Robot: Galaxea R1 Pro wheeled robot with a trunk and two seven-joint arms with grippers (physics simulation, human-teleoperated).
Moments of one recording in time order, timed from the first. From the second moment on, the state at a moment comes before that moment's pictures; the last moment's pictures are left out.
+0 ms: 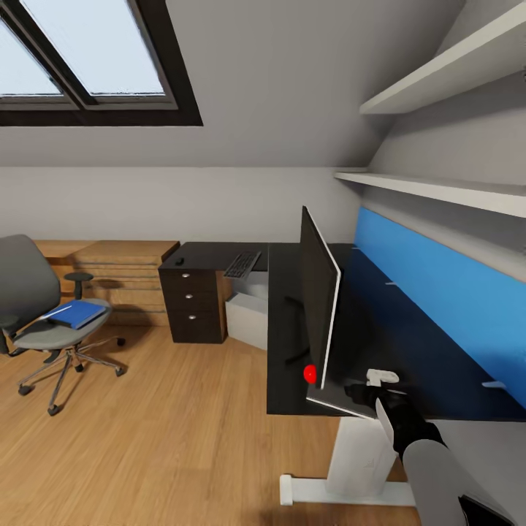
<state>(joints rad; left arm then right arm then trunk) -0.21 -0.04 0.18 -0.16 0.14 -0.48 0.00 -0.73 0.00 -0.46 -0.51 0.35 0.31 0.13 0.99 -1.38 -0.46</state>
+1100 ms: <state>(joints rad) -0.21 -0.04 0.18 -0.16 0.14 -0.48 -0.01 -0.73 0.00 -0.46 -0.51 0.35 0.31 0.13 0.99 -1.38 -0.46</state>
